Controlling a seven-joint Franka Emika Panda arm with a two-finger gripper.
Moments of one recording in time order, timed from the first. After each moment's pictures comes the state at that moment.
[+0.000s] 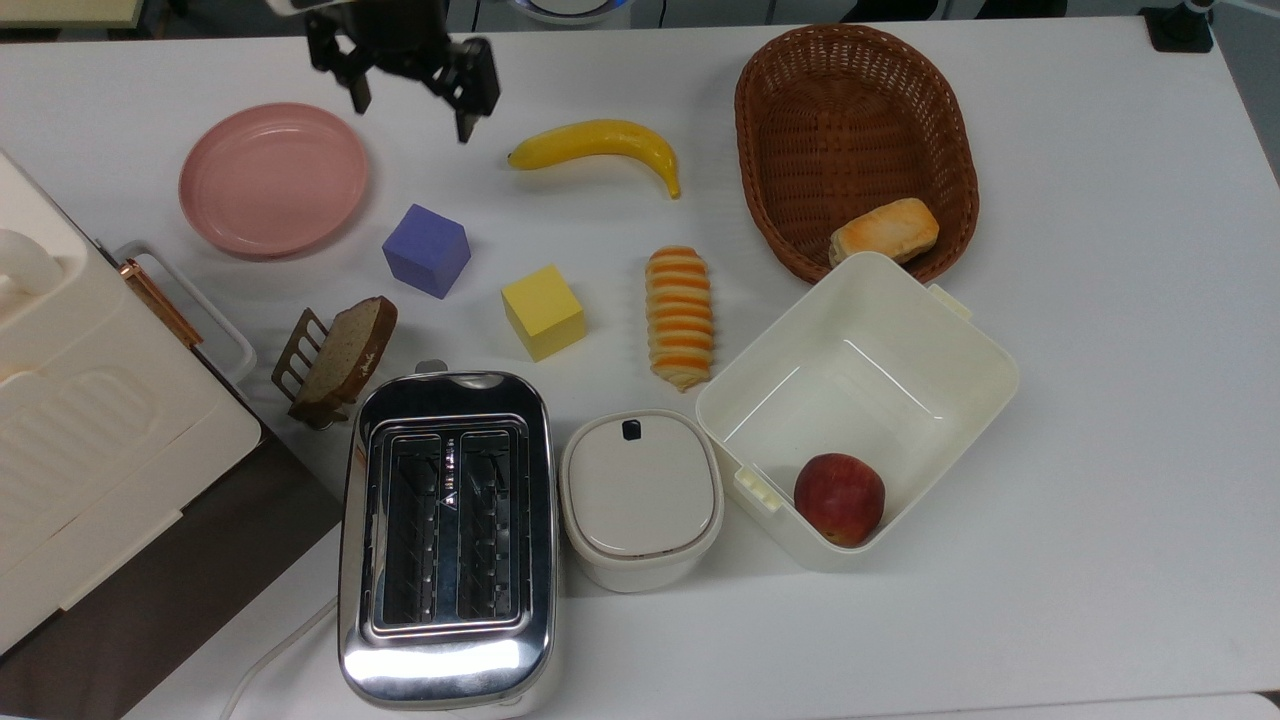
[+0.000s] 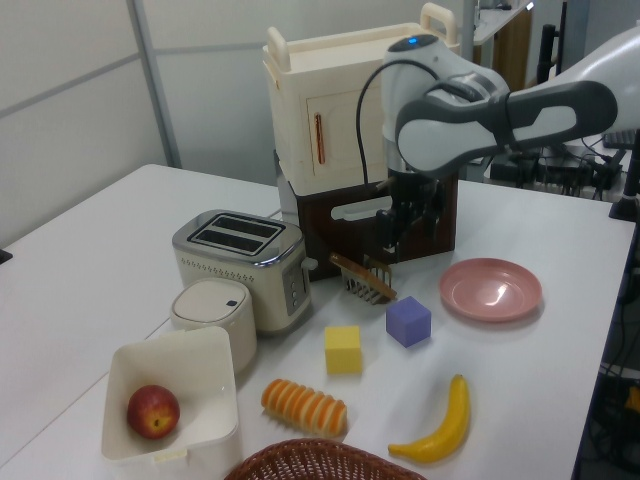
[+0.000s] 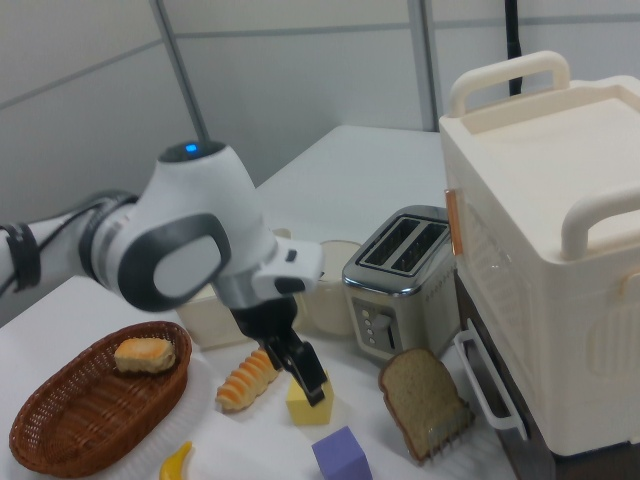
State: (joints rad) arm -0.01 -0.06 -0.14 -1.97 -0.09 1.98 0.15
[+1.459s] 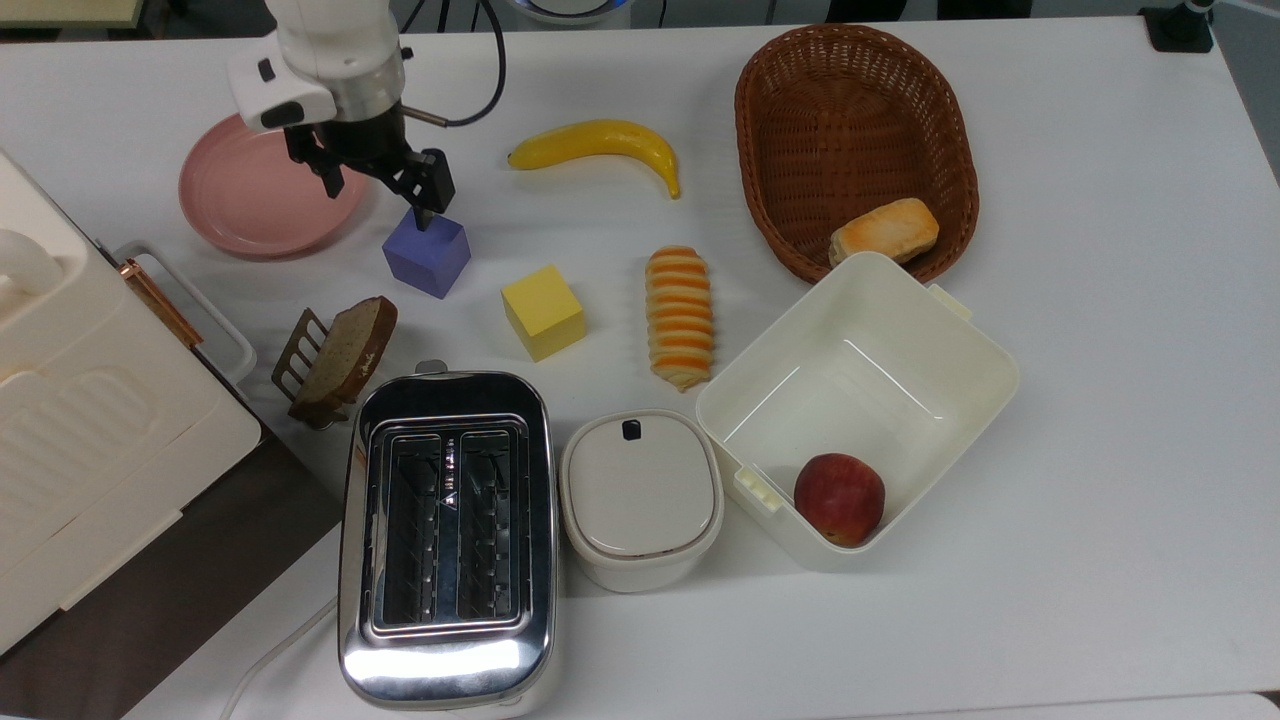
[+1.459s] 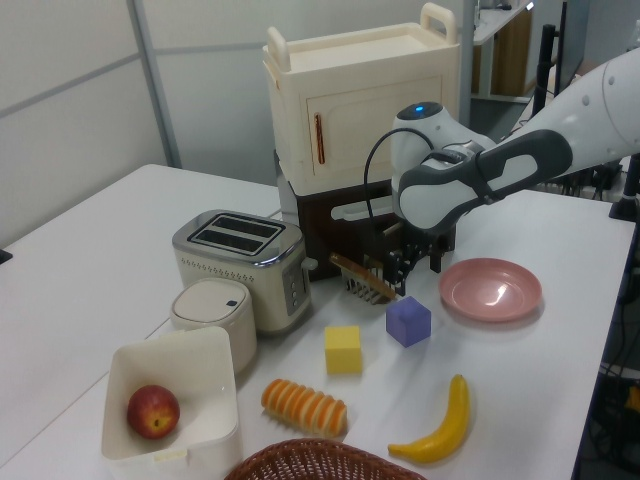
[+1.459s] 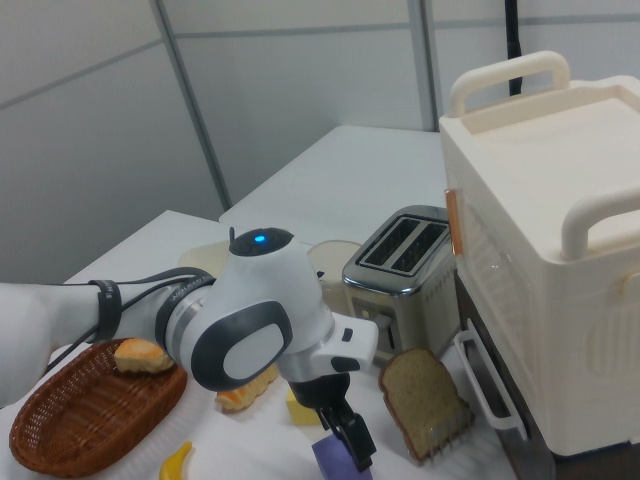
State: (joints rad) arm -0.02 0.10 -0.22 -2.07 -0.09 2.23 0.15
